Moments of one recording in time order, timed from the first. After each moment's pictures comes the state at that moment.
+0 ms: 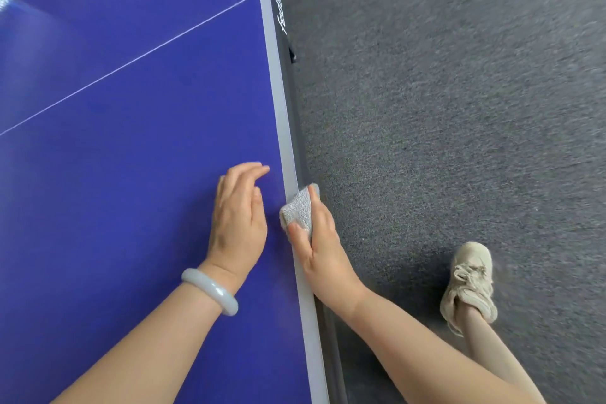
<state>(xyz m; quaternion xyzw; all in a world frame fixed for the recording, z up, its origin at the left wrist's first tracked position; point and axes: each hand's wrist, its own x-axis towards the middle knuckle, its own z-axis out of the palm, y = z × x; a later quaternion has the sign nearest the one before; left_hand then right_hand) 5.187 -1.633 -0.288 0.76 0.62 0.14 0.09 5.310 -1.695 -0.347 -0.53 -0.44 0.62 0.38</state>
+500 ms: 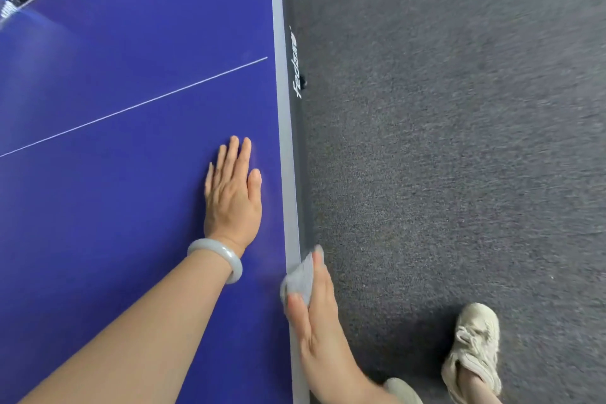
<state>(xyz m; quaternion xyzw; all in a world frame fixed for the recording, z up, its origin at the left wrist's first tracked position) 5.181 -1.460 -0.315 0.70 0.71 0.04 0.05 5.318 -1.628 -0.333 -0.51 -0.41 0.67 0.35</state>
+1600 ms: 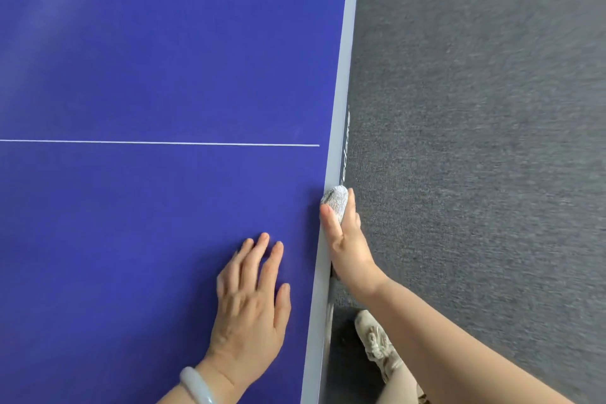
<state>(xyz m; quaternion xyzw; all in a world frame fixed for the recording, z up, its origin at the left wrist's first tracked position) 5.182 -1.443 -0.300 0.70 0.71 -0.01 0.05 5.325 -1.340 -0.333 -0.56 -0.42 0.65 0.30</state>
